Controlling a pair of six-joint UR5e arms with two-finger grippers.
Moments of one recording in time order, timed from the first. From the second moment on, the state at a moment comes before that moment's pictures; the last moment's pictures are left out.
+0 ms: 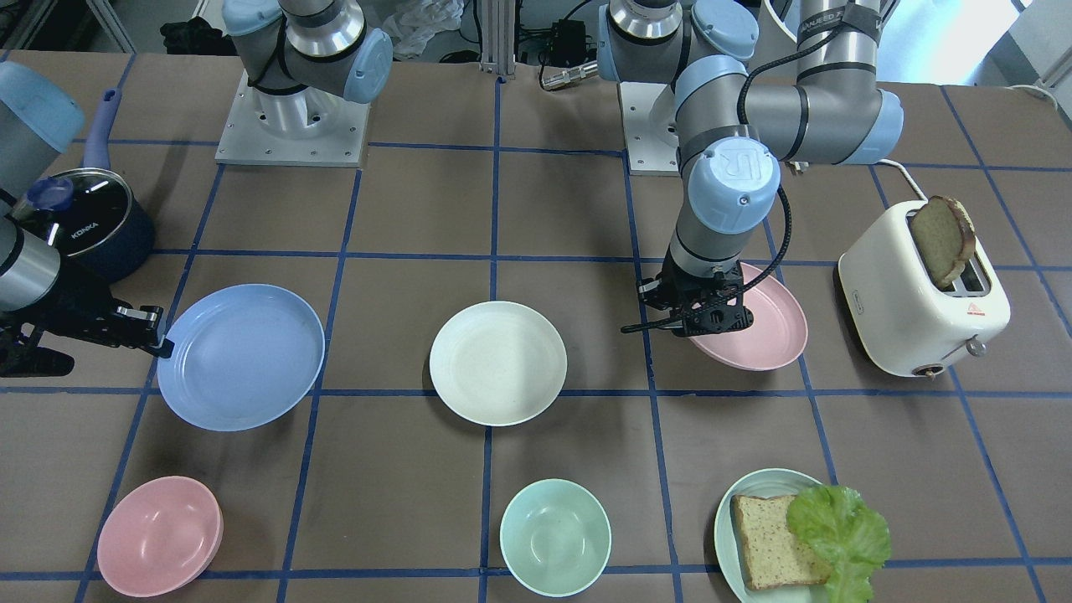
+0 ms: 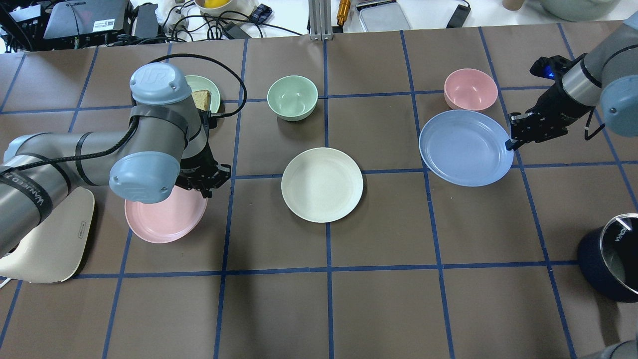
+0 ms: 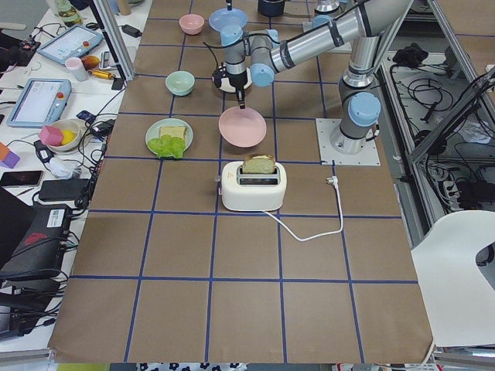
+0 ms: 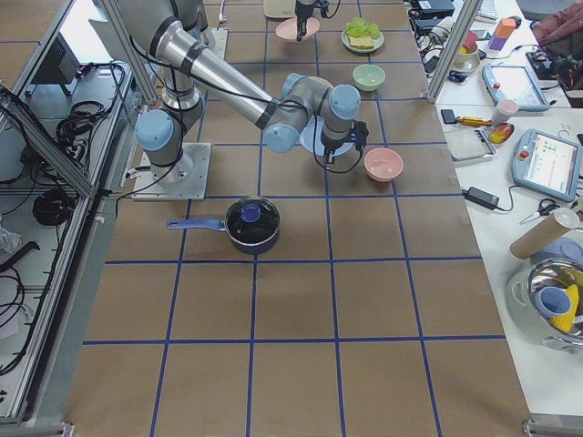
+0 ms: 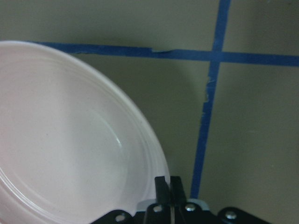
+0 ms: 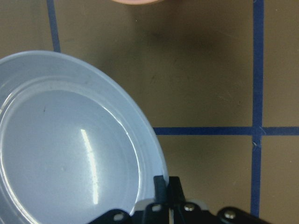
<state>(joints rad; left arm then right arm) -1.64 -1.76 -1.91 -1.16 1.68 -0.17 1.16 -1.33 1.81 -1.92 -1.36 -0.37</state>
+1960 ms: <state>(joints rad) -2.07 -2.24 -1.28 -1.37 1.53 -0.68 1.15 -1.33 1.77 -1.93 -1.41 -0.35</state>
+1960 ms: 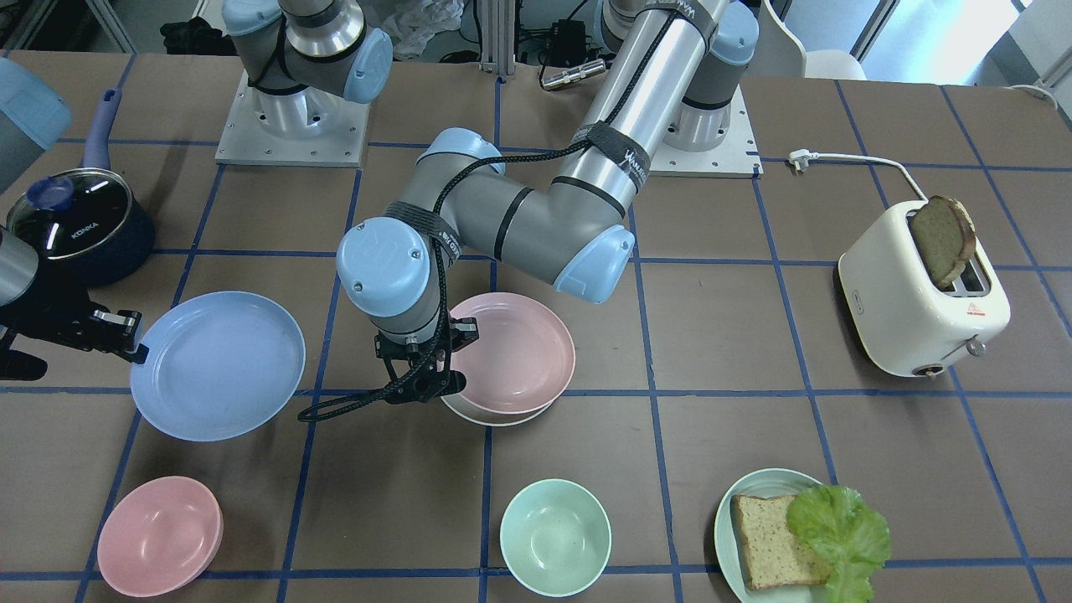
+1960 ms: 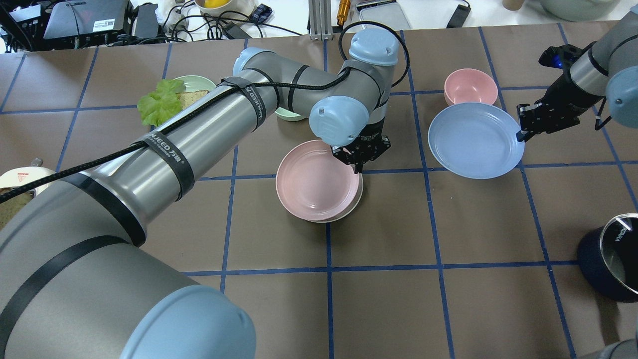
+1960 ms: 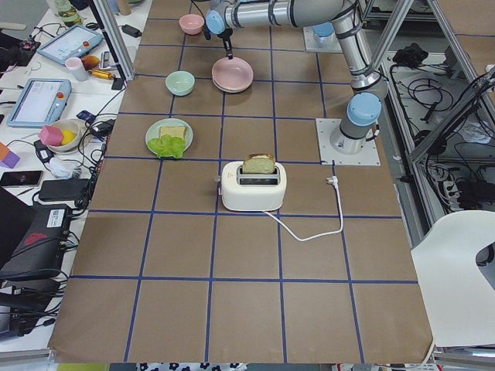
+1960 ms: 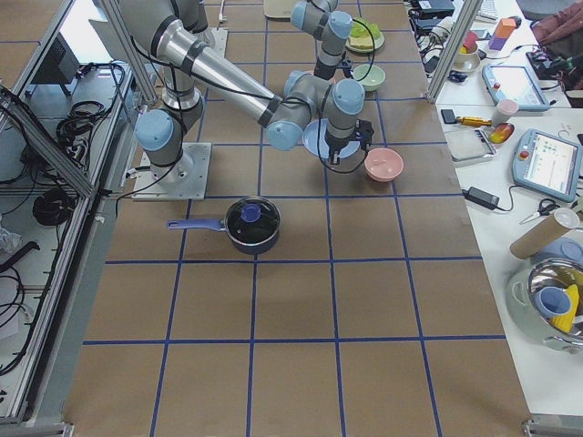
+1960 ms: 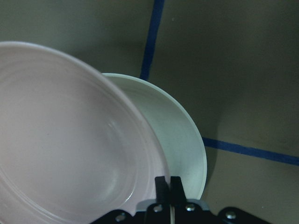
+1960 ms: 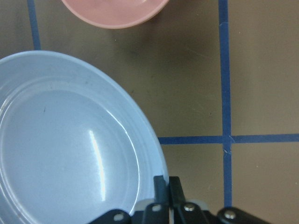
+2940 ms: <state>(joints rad) -1.92 -2.11 -1.16 -1.63 1.49 -0.47 1.21 -1.38 1.80 -1.91 -1.40 -0.30</state>
